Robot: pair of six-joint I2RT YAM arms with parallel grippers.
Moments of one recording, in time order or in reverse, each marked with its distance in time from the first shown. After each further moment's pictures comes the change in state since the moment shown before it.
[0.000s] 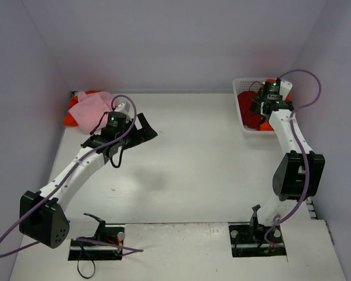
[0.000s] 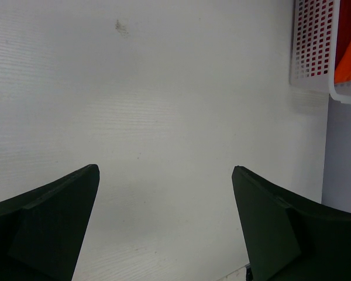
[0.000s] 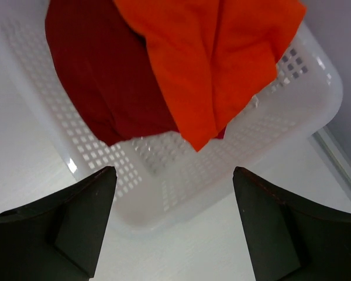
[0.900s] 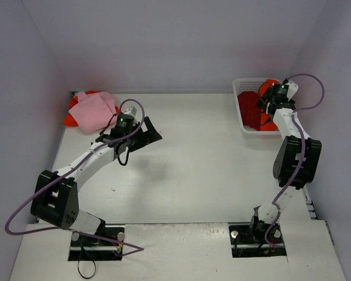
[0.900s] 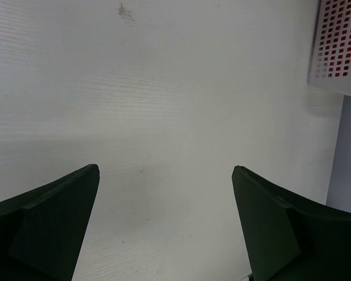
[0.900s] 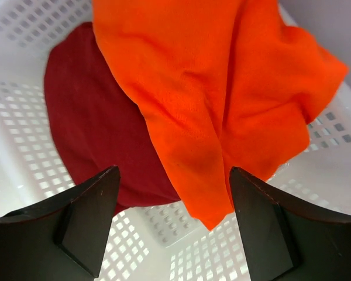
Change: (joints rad) left arm 0.006 0.172 -0.033 0.144 0.050 -0.037; right arm -0.134 0.169 0.013 0.293 -0.139 0.009
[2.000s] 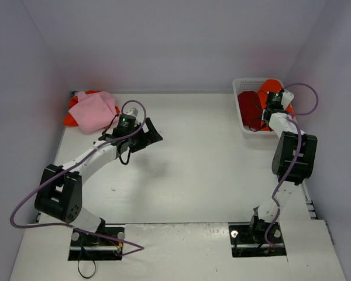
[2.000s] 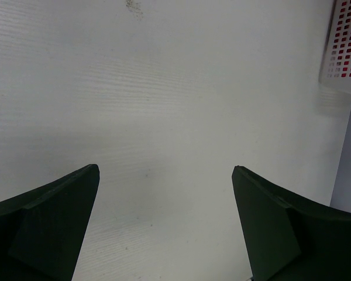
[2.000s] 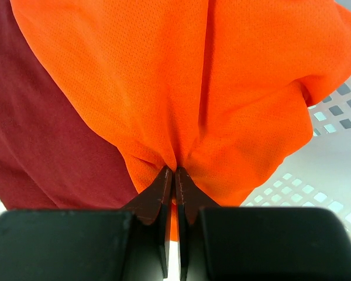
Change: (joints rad) left arm 0.005 0.060 -0.011 0.032 0.015 -0.007; right arm 0.000 0.085 -0.092 0.089 0.085 0.004
